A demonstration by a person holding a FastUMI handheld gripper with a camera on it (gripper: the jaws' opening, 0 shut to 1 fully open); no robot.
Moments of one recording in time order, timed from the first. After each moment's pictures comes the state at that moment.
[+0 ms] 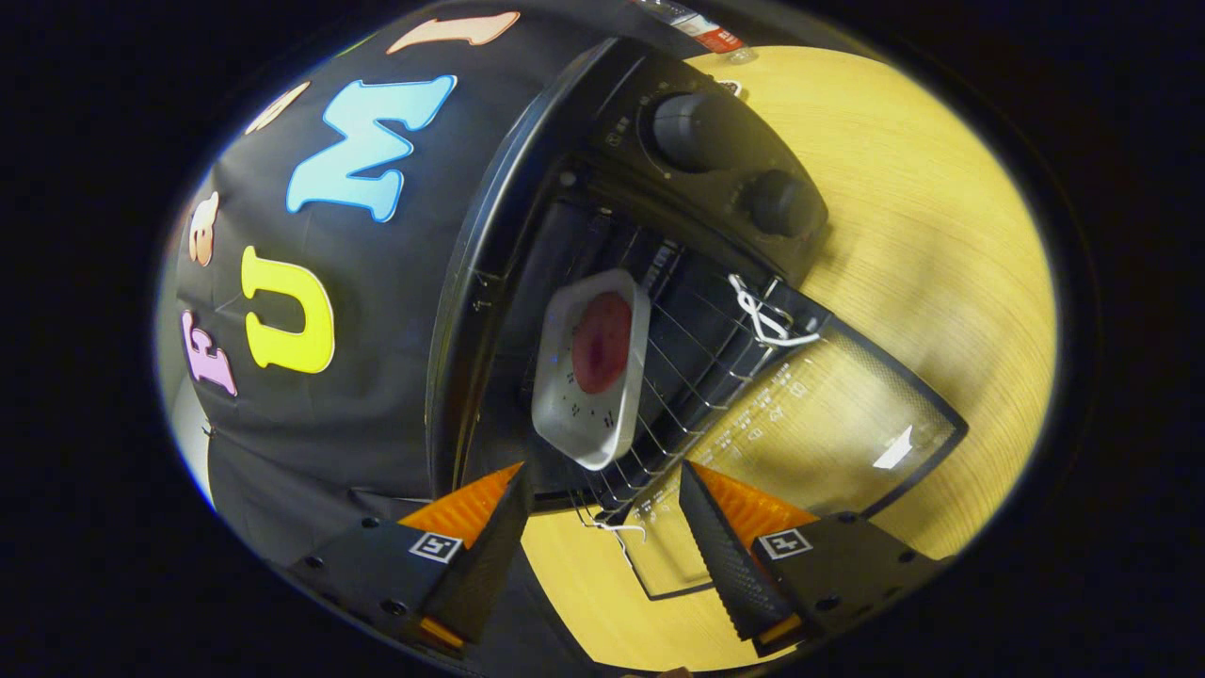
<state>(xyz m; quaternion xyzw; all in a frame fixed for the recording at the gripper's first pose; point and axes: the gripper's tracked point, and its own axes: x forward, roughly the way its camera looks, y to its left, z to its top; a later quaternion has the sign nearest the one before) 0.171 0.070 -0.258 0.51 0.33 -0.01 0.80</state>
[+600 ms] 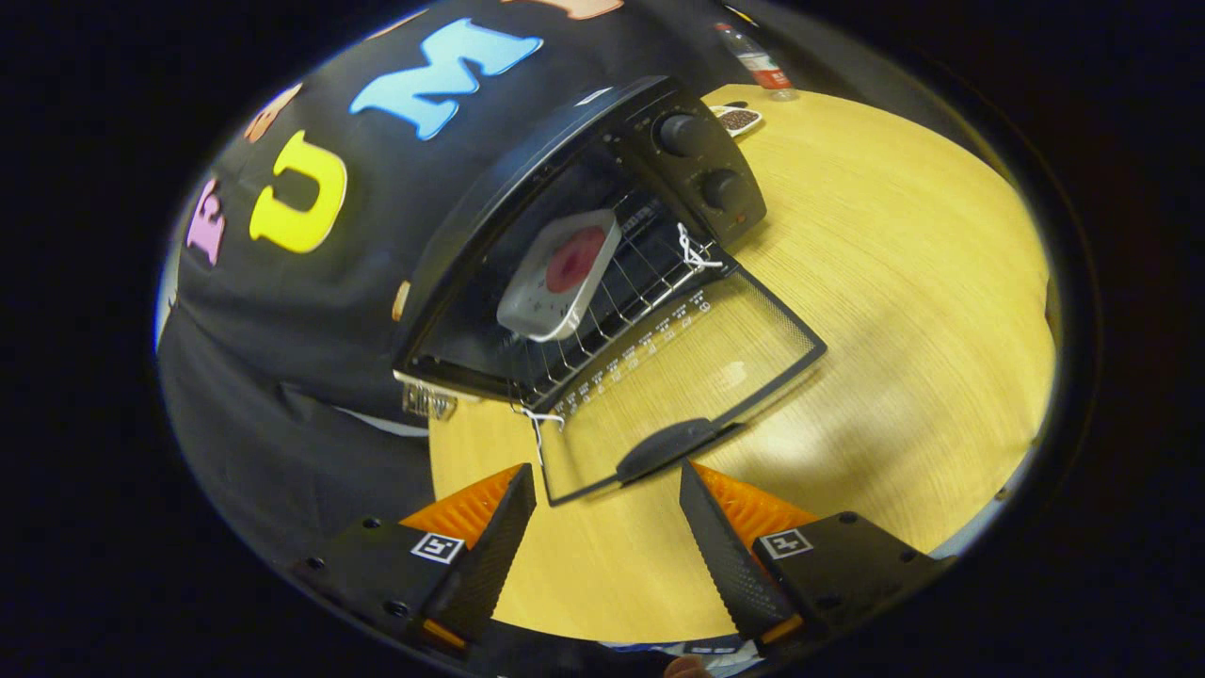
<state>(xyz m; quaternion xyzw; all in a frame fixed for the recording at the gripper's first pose) 0.057 0.084 -0.281 0.31 0.41 0.00 0.86</state>
